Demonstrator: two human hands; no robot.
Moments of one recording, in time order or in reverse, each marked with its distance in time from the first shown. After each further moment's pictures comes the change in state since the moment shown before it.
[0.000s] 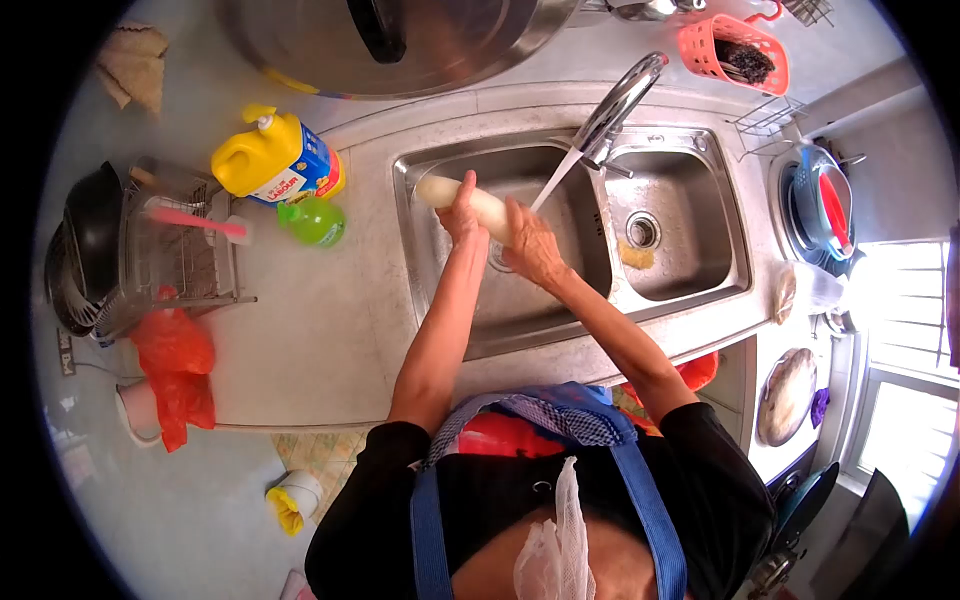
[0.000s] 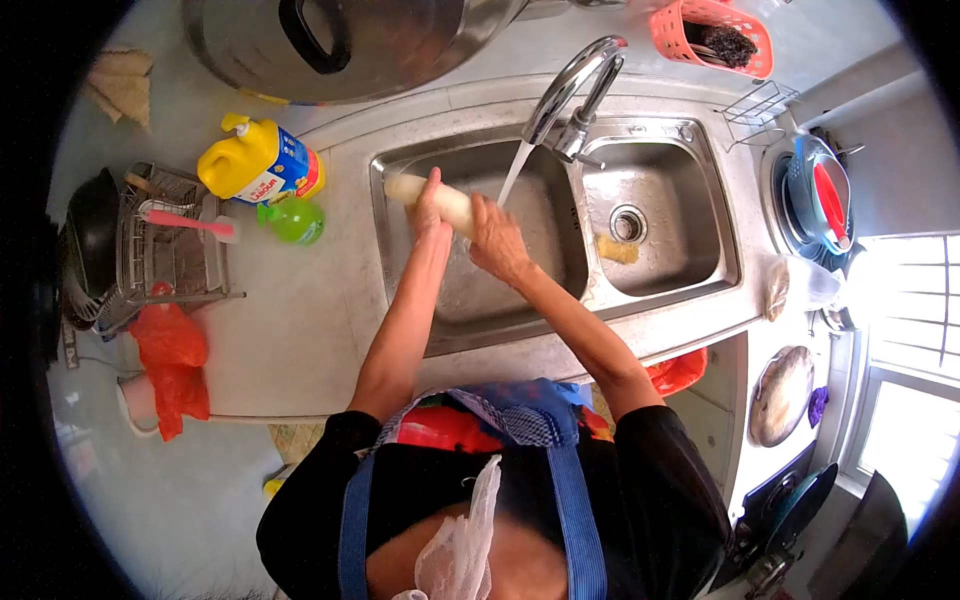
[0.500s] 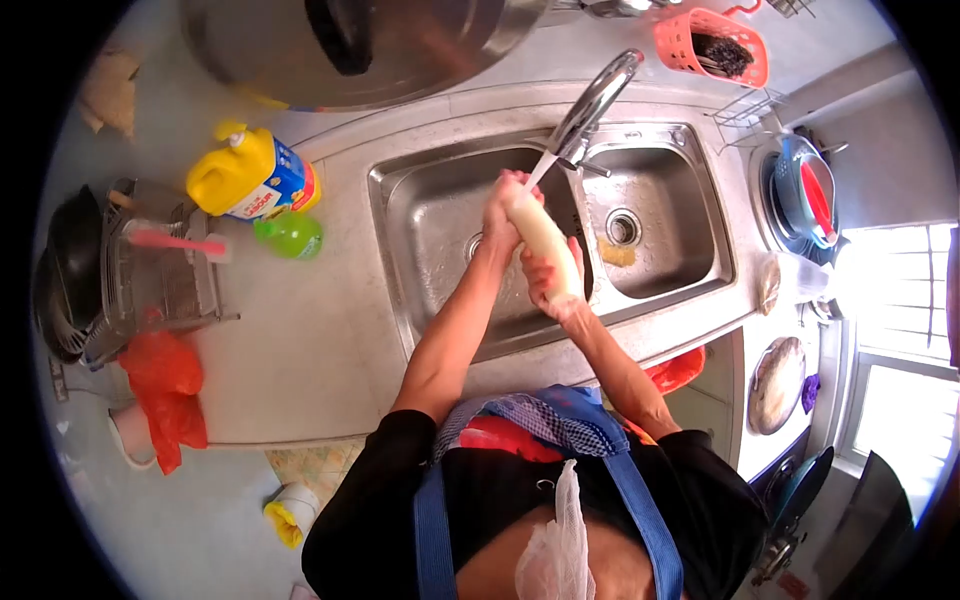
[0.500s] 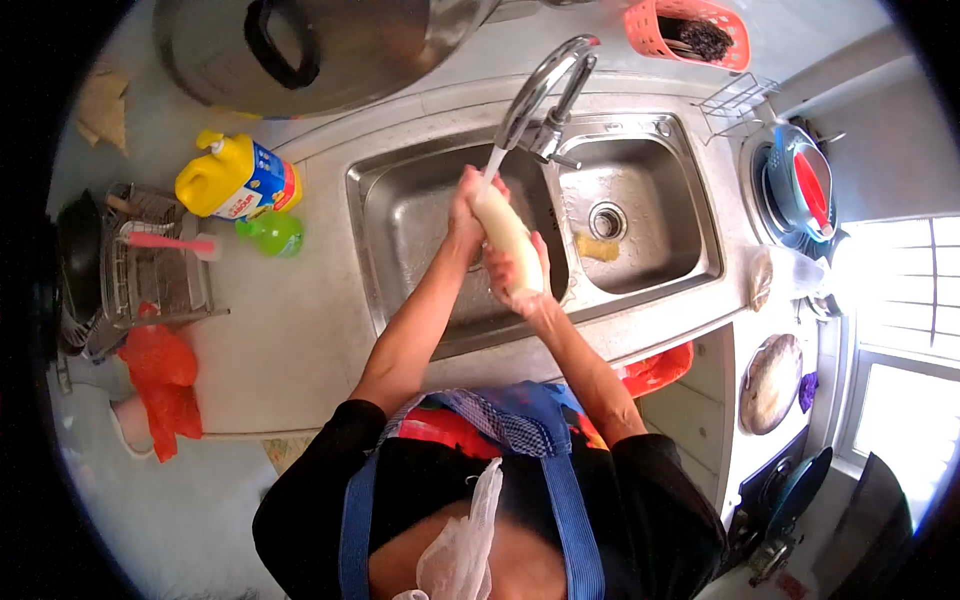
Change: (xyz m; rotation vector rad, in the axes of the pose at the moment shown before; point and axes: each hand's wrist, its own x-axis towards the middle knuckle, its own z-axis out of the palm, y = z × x) left_hand -0.029 -0.059 0.042 -0.318 -0.816 -0.507; right_hand -0.064 0.024 -0.049 -2.854 0.208 -1.033
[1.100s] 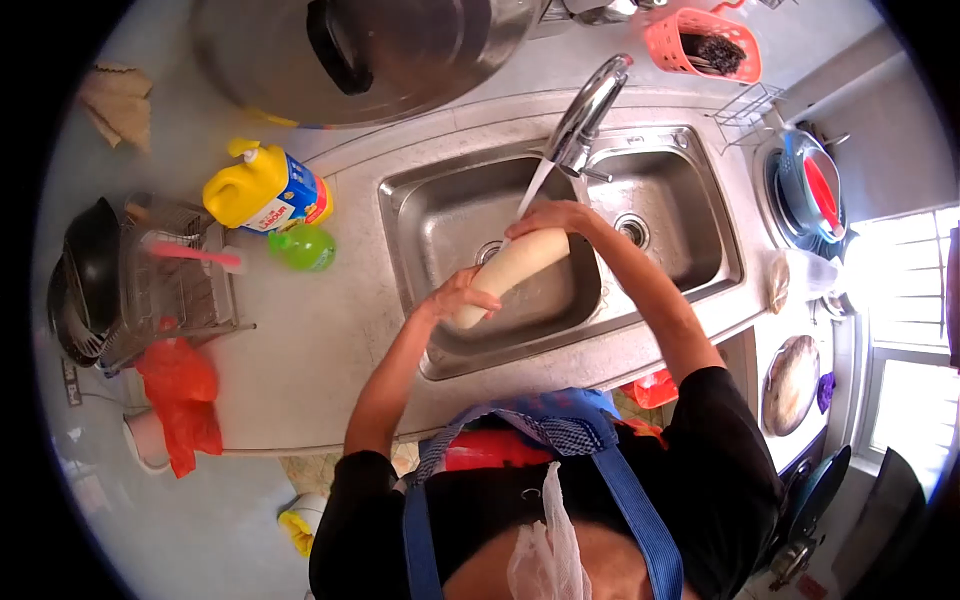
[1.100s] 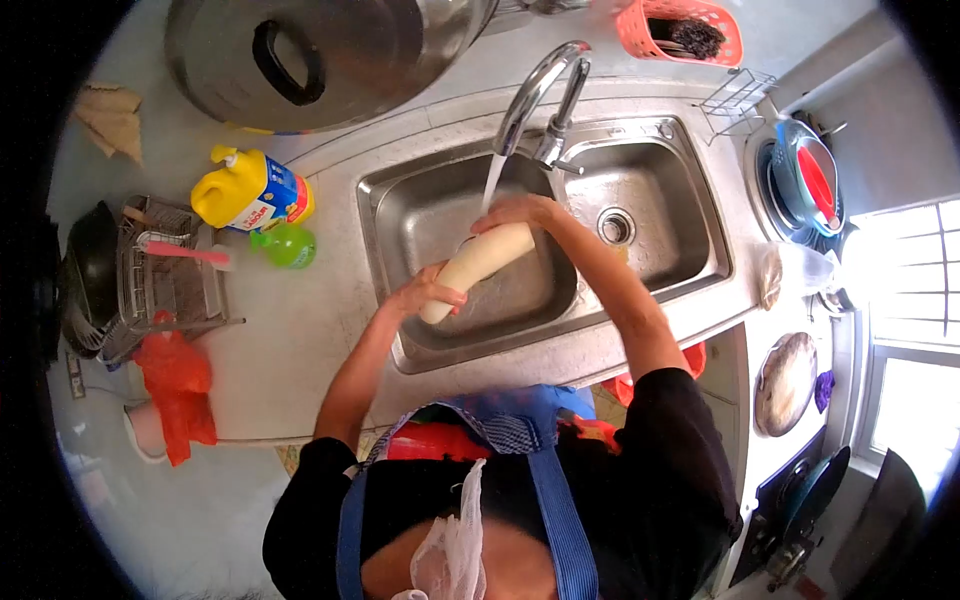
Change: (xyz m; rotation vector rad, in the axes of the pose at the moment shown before) left_hand -0.132 0.088 -0.001 1.093 -0.252 -0.621; right_hand 0.084 -0.053 0.101 -2.320 0.328 0.797
